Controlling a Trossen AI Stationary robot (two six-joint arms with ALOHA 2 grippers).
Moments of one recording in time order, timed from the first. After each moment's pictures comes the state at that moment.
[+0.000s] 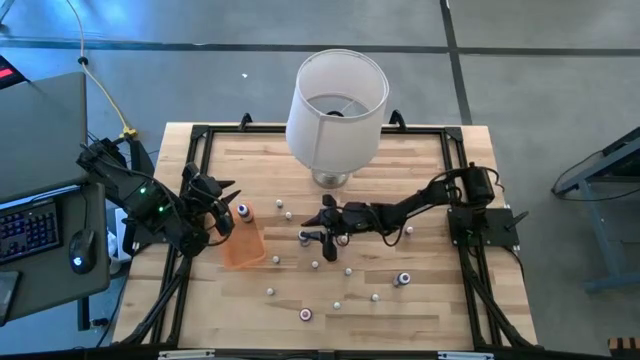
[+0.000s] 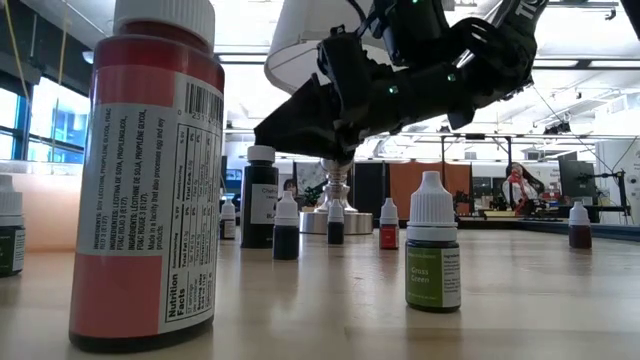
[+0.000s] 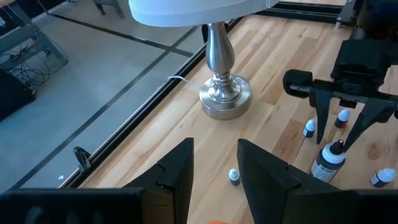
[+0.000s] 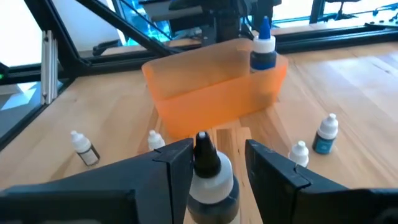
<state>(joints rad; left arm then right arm) -0.66 1.04 1.21 -1.42 -1.06 -1.03 0.09 1.95 0.90 0.81 0.02 0.16</state>
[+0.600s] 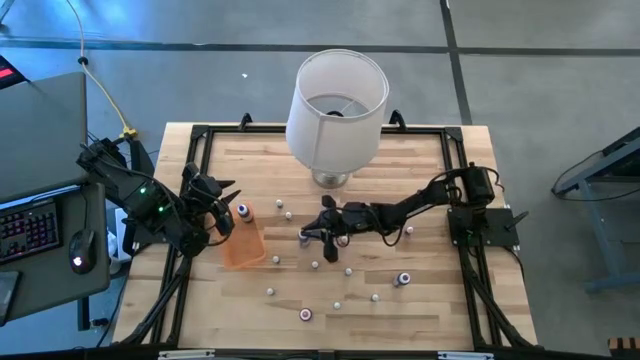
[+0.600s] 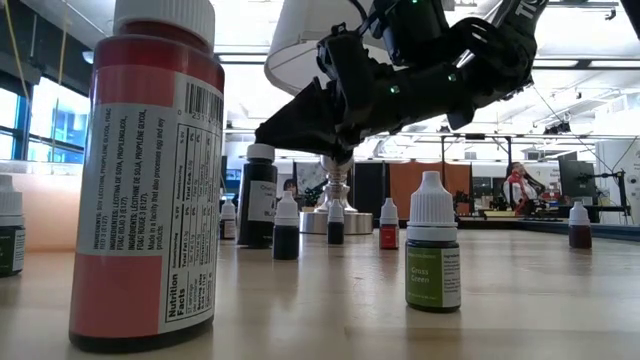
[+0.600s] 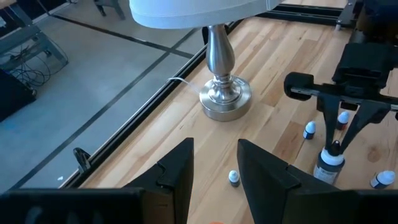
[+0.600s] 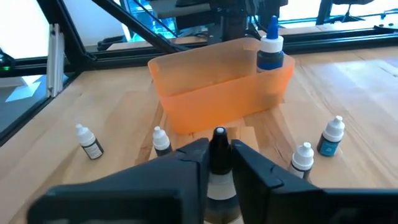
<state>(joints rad) -0.66 1.04 1.21 -1.42 -1.07 -1.03 0.09 1.95 0.90 0.81 -0.01 0.13</state>
